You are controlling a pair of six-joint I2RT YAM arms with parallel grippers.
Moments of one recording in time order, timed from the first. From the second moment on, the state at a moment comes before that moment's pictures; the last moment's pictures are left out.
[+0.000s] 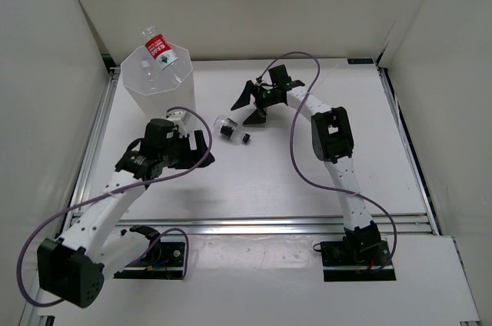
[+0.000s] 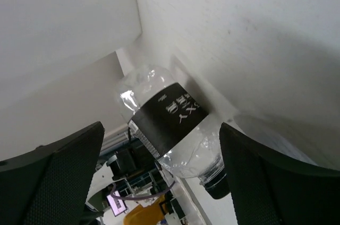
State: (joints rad) left arm -0.37 1.03 0.80 -0.51 0.20 -0.40; right arm 0.41 2.61 2.20 -0.52 -0.95 0.81
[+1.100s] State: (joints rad) left arm -0.38 0.75 1.04 -1.01 -0.06 -0.57; right arm 0.58 2.55 2.15 -0.53 -0.82 0.49
